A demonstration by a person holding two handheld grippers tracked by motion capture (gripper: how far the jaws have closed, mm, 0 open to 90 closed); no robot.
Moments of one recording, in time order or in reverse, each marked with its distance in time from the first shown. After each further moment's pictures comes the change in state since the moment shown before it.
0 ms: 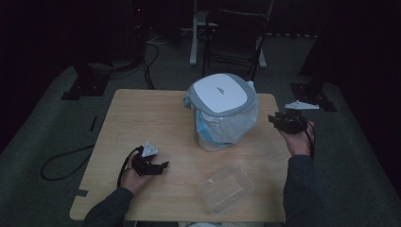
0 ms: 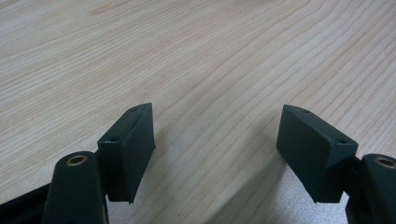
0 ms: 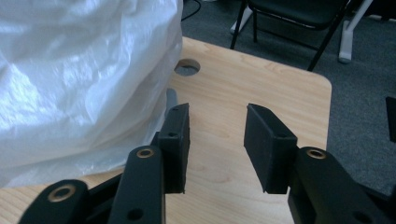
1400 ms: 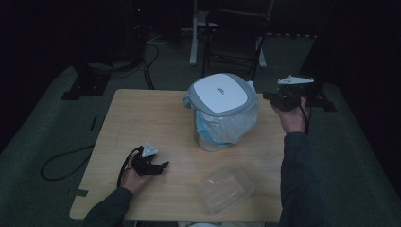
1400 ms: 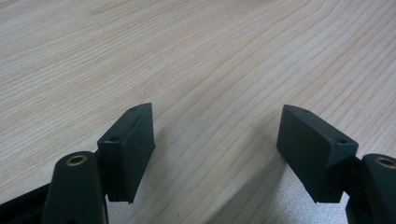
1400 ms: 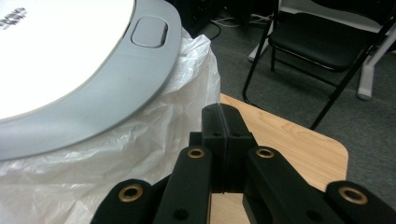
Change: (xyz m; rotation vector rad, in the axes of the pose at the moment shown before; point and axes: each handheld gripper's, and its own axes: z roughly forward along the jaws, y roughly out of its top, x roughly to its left) left arm 0.000 0.000 0.000 0.001 0.001 0.001; right arm 0.014 0.078 0.008 -0.056 0.075 -0.063
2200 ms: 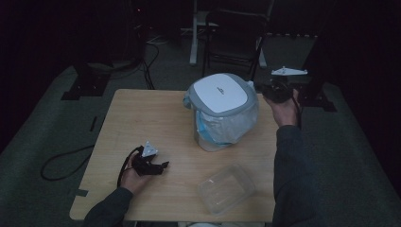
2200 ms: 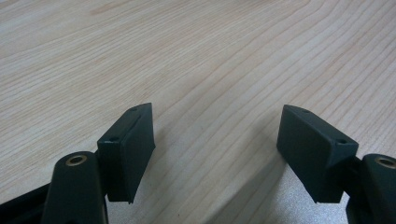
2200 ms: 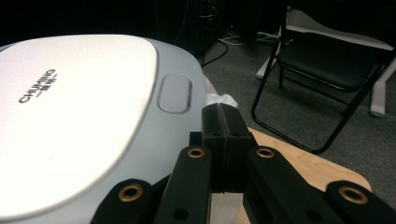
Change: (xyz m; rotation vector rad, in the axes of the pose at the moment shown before) left arm 0.000 0.000 0.000 -0.002 0.000 -0.001; right arm 0.014 0.028 0.013 -0.068 0.033 0.017
